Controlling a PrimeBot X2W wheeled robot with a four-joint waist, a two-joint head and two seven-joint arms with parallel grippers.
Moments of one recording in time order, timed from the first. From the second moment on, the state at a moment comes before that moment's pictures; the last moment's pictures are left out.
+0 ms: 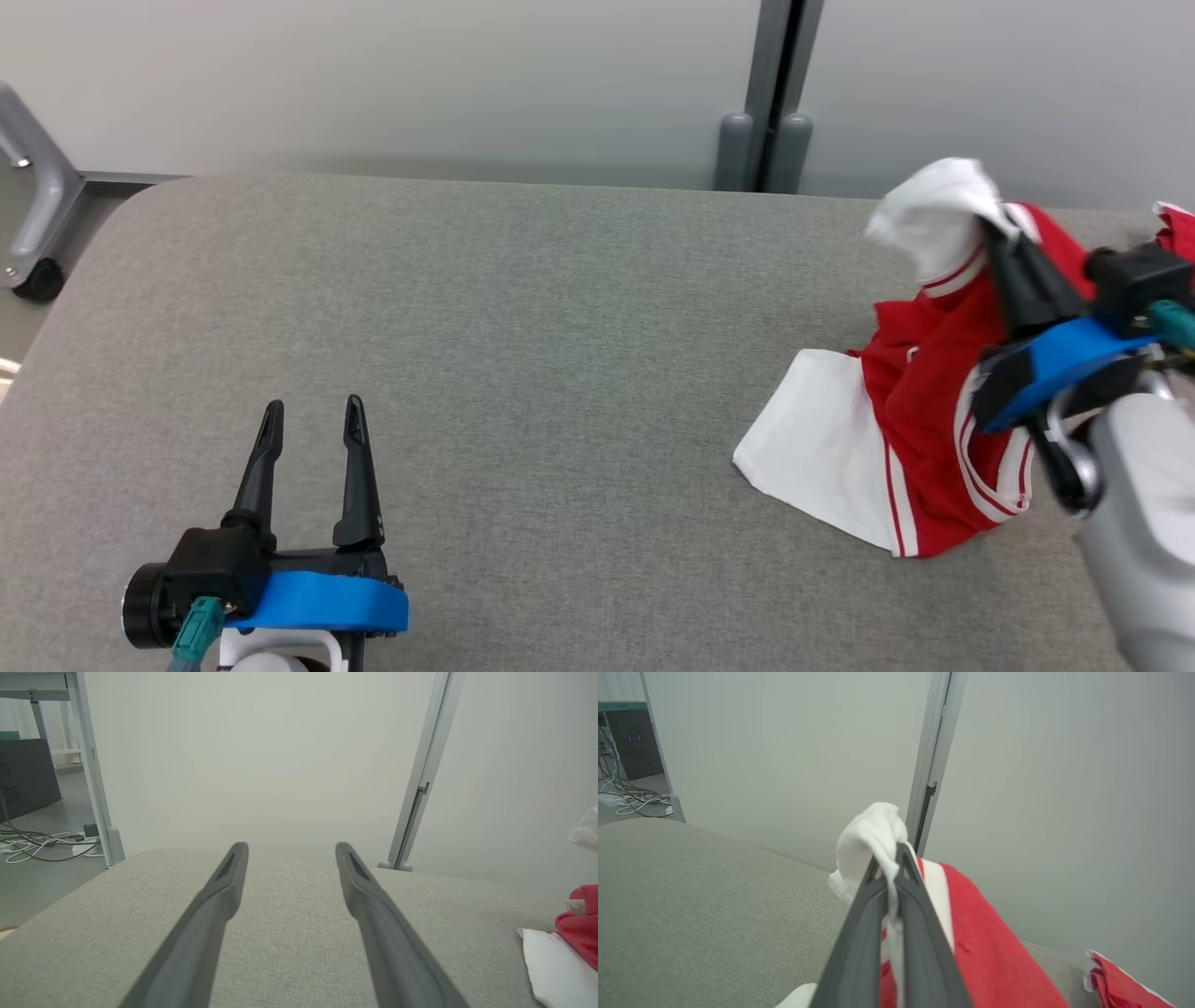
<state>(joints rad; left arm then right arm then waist) -0.06 0.05 -0.05 0.15 -0.17 -0.05 -0.26 -0.59 -0.35 0.19 0.58 0.25 0.13 -0.21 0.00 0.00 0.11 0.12</state>
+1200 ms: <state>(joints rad) -0.08 0.05 -0.11 0.17 -0.23 -0.03 -0.26 -0.80 -0.05 0.76 0.81 0.54 0.13 -0.26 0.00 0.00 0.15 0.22</state>
